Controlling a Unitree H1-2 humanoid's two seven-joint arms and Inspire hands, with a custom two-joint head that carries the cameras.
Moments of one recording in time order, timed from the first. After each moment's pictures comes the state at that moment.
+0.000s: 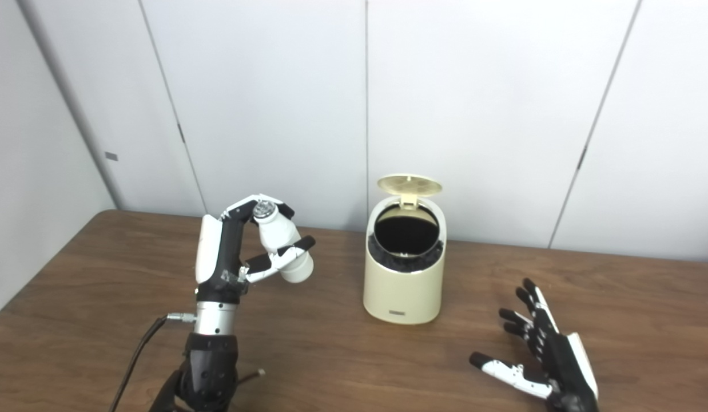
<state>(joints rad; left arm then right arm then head) -0.34 0.13 -0.04 0.06 0.53 -0.28 0.41 -0.16 -0.15 -0.03 0.07 -0.07 -0.09 0.06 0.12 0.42</state>
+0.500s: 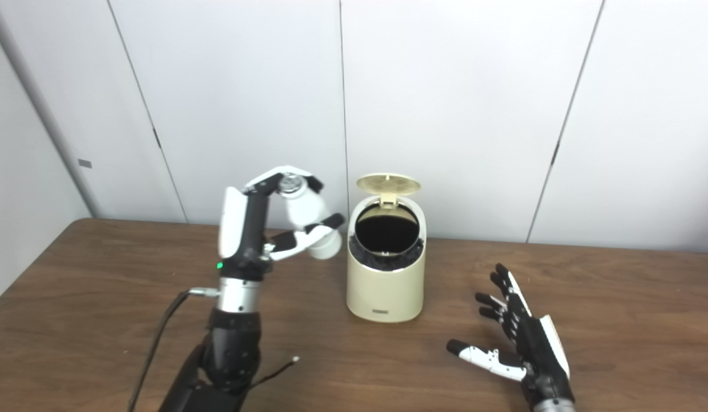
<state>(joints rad) -0.48 0.06 -0.11 0.15 0.58 -0.36 0.42 -0.18 -0.13 -0.02 0.11 -0.07 -0.16 0.05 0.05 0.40</state>
